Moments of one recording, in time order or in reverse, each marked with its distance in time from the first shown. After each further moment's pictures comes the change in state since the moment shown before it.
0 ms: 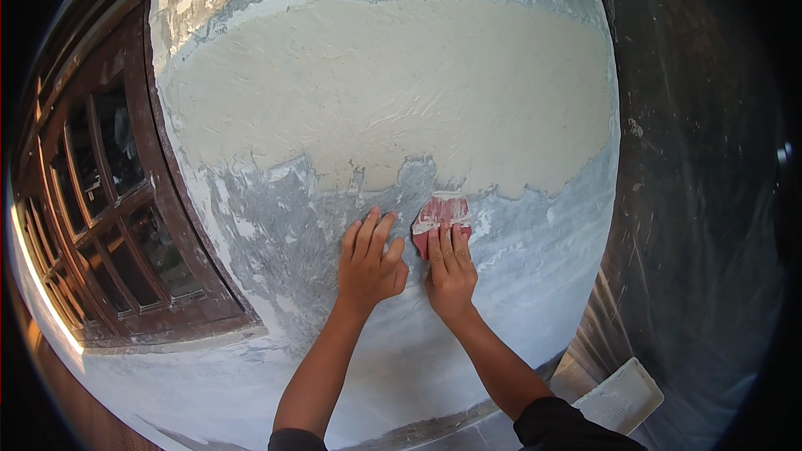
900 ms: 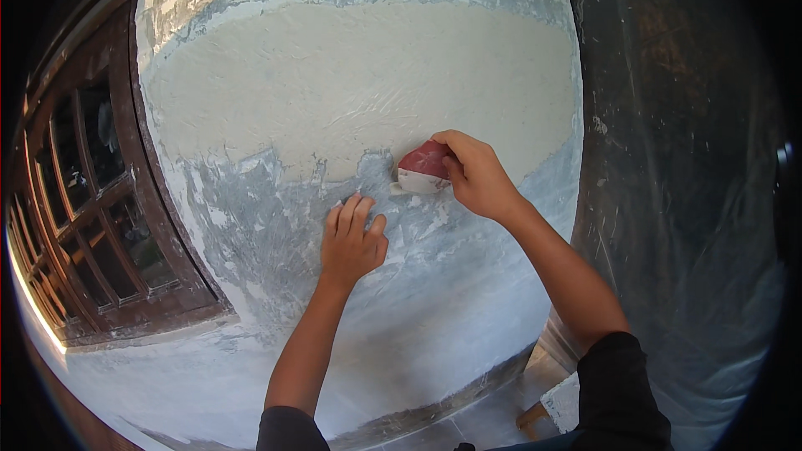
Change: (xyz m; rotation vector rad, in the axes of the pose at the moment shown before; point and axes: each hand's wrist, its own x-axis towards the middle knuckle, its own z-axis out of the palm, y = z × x) left_hand 0.022 0.016 0.021 0.055 0.067 0.010; right_hand 0.177 0.067 -0.096 0.467 -0.475 -0.005
